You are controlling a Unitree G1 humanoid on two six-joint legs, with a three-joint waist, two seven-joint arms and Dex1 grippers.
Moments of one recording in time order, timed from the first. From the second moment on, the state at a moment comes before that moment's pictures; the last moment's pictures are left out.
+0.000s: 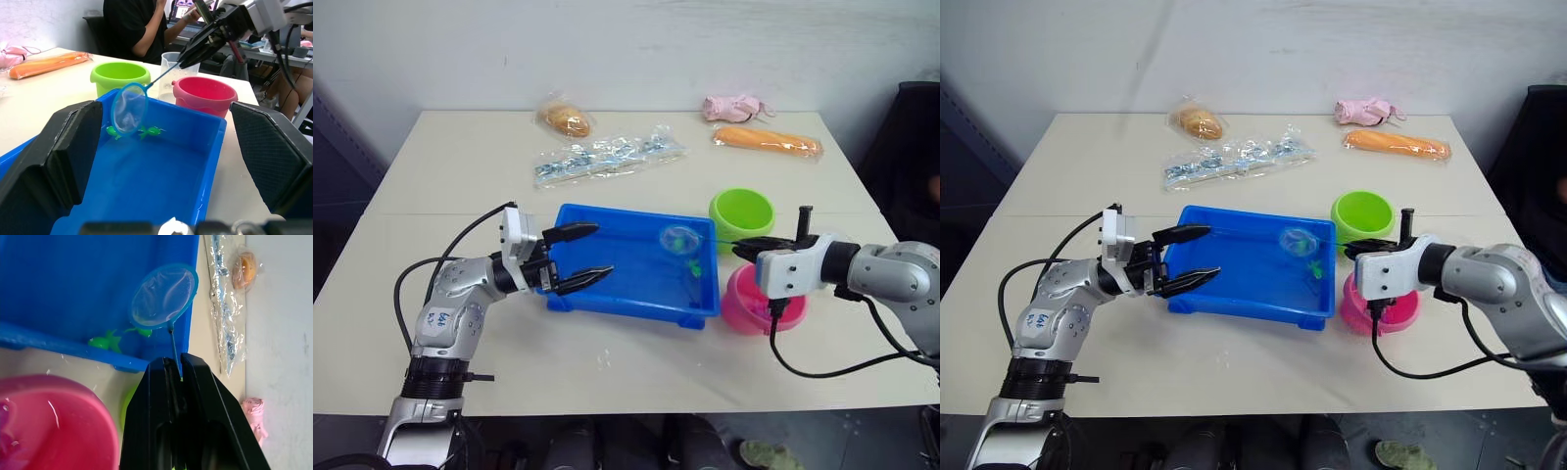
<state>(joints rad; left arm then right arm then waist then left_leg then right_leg) -0.41 0.49 0.06 0.01 -0.55 0.22 -1.06 -0.38 -1.08 0.11 -0.17 -0.12 -0.25 0.80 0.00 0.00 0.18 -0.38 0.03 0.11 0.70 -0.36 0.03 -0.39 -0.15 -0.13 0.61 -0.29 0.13</state>
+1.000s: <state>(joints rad) -0.44 0.43 0.04 0.02 -0.54 0.21 -1.06 -0.55 -1.06 0.20 -0.04 -0.28 -0.32 0.98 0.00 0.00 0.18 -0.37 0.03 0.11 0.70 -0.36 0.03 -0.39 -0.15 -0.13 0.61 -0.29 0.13</state>
